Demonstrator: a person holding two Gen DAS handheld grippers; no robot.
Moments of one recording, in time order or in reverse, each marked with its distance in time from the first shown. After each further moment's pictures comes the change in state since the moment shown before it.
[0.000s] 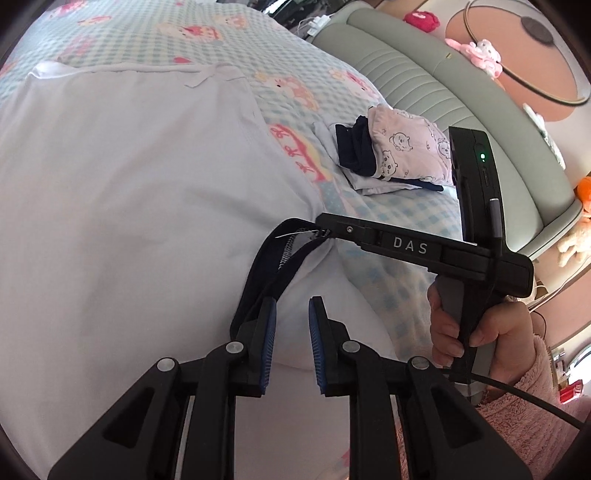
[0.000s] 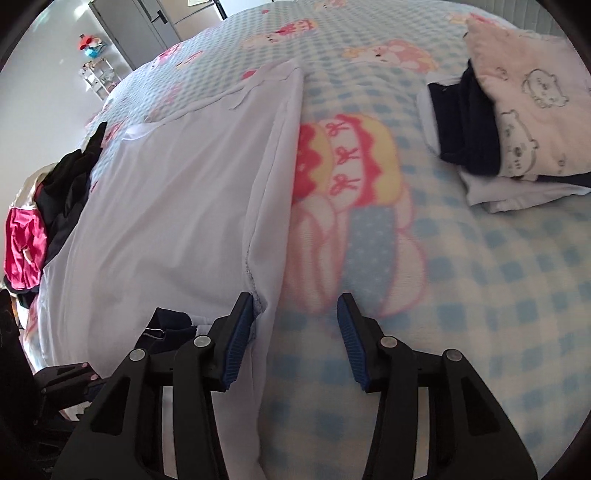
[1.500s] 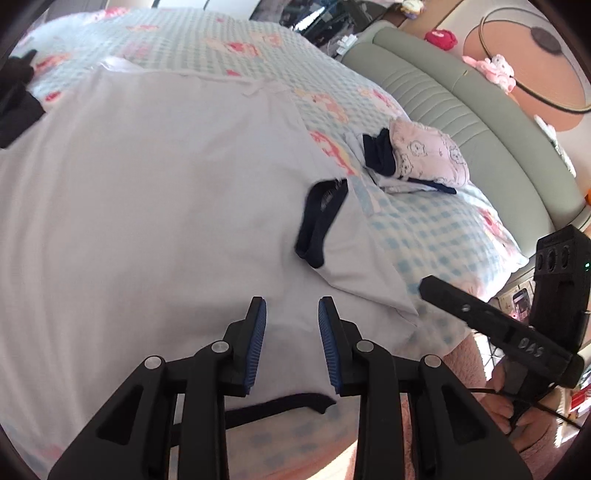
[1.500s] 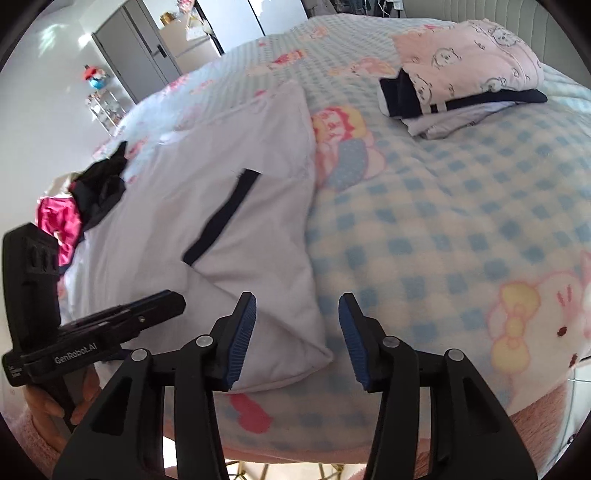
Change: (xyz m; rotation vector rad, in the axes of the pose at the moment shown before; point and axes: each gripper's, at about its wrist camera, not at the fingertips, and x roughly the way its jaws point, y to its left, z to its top) left arm -0.070 0.017 -0.058 -0.054 -0.103 0.136; right arm -0.096 0.033 -0.116 0.033 -0.157 0.128
